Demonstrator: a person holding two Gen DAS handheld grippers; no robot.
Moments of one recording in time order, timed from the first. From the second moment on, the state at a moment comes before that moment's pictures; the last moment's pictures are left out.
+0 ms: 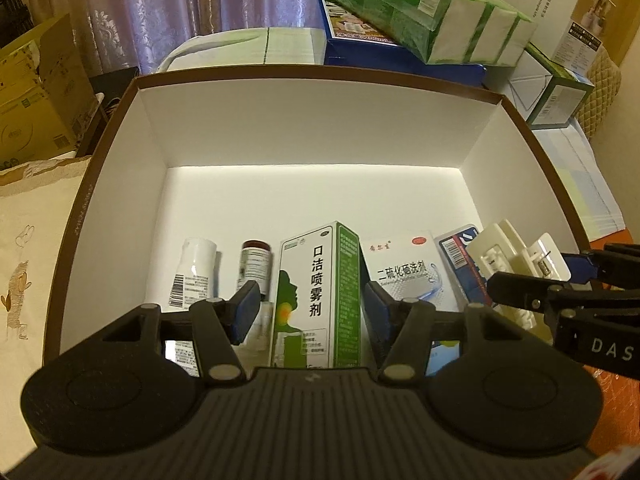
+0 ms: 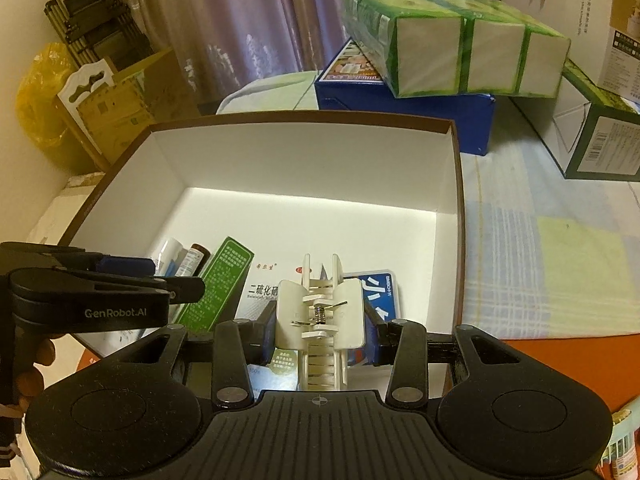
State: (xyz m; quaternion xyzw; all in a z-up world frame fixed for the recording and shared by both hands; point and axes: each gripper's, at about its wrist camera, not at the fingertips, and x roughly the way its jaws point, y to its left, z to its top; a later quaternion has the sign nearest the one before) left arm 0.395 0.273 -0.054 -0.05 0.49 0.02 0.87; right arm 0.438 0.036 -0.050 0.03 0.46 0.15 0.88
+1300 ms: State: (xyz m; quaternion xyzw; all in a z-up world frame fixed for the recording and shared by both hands) left arm 0.358 0.272 -0.030 -0.04 0.47 0.02 0.88; right arm 0.417 0.036 -0.036 0.02 0.44 0.16 0.88
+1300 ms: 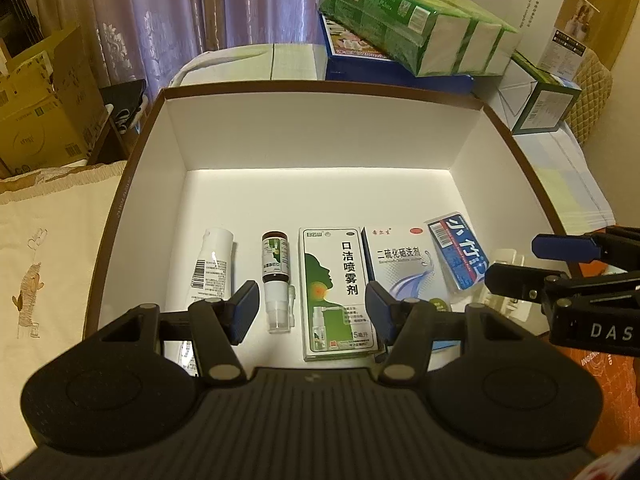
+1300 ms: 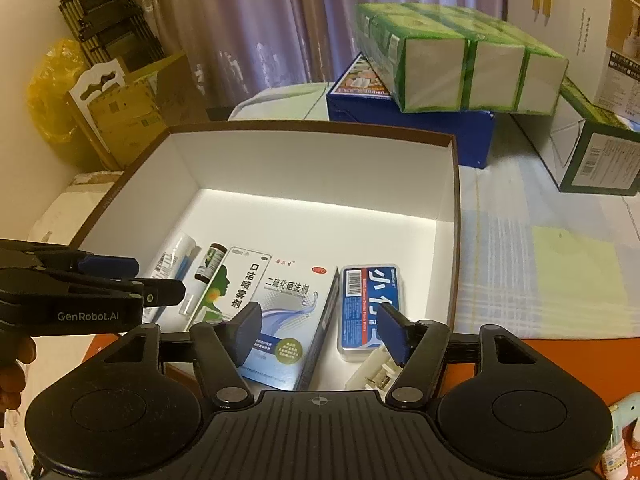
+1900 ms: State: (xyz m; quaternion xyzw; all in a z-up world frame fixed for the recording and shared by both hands) left arm 0.311 0.230 -0.002 -0.04 0.43 -0.01 0.90; right arm 0.363 0.005 -0.012 0.05 0.41 0.16 0.90
